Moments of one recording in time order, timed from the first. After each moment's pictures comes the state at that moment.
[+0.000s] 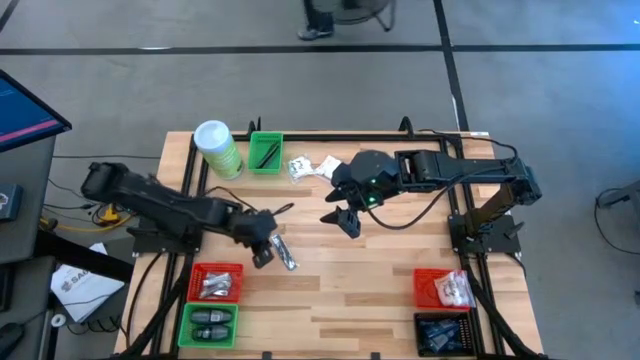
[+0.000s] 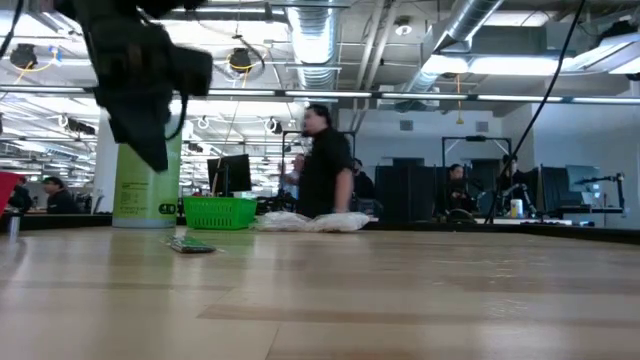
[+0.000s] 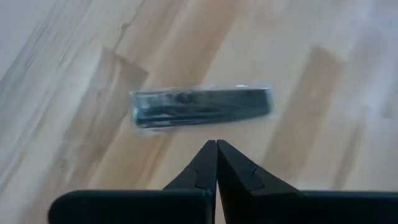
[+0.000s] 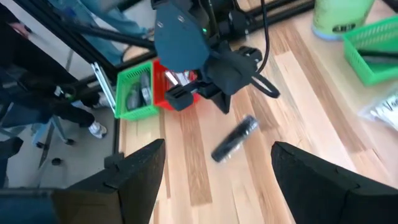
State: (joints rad) left arm -0.19 1.30 0.75 -0.54 -0.06 -0.69; right arm 0.07 1.61 1.74 -0.78 -0.05 0.39
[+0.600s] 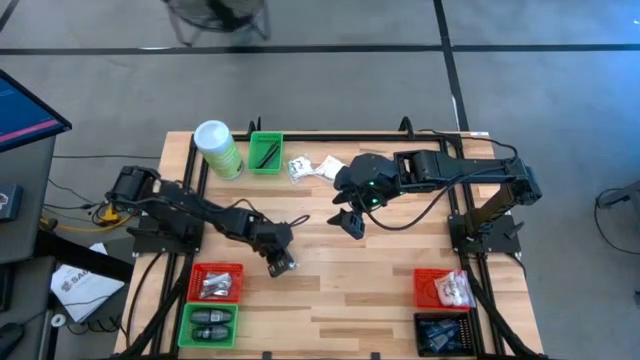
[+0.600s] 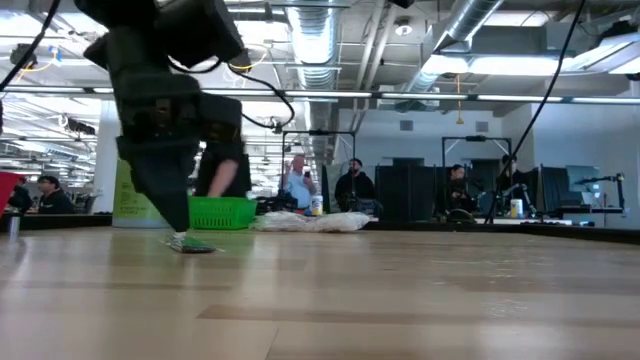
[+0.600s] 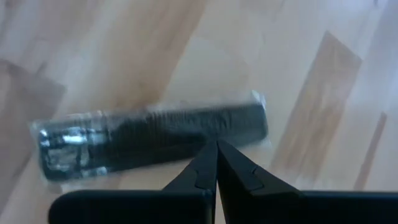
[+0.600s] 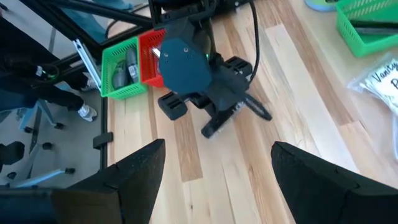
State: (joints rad) left arm -0.18 1.58 0.75 -0.27 0.06 -0.68; right arm 0.07 1.61 1.74 -0.88 -0.05 0.39
